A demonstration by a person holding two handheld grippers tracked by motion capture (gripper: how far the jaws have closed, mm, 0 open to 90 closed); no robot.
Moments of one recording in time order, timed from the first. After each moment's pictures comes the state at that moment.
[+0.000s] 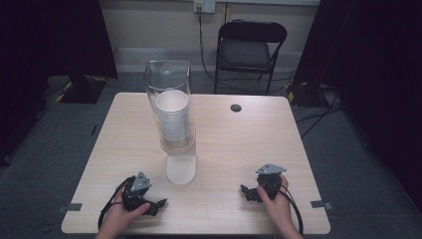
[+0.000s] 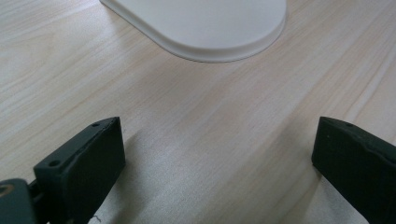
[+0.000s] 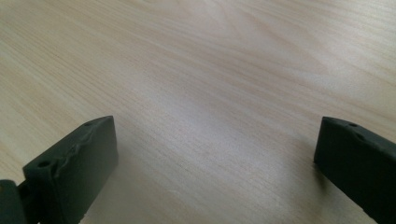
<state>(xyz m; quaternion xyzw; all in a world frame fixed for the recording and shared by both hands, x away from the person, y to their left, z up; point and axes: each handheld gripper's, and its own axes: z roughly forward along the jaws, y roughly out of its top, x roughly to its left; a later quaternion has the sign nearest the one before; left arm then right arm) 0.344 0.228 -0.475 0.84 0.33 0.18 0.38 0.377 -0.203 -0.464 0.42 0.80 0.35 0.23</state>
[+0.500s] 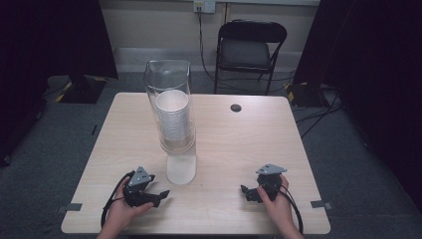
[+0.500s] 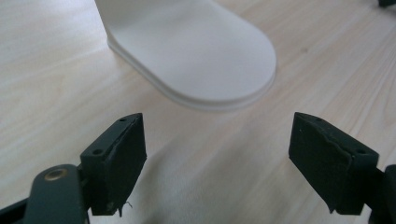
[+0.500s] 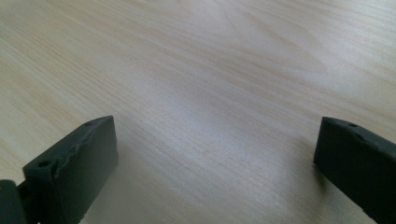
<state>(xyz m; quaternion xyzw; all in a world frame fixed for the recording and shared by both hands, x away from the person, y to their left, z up) 0.353 0.224 -0.458 0.81 0.34 0.18 0.44 0.376 -0.204 -0.464 0.42 0.81 0.35 0.23</state>
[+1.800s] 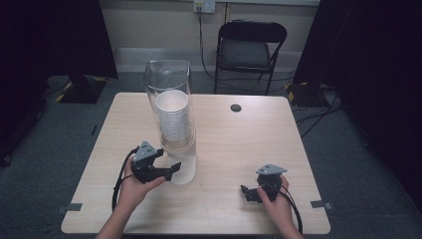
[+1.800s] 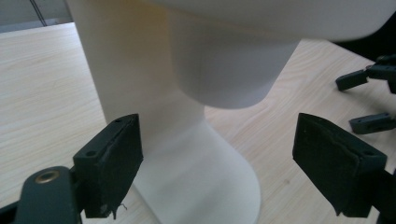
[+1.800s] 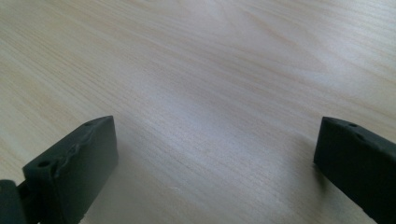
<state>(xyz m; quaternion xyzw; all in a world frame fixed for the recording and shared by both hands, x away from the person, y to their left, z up) 0.381 0.194 -0.395 0.75 0.35 0.20 0.52 0.375 -0.204 -0.464 0.42 0.80 0.35 0.23</state>
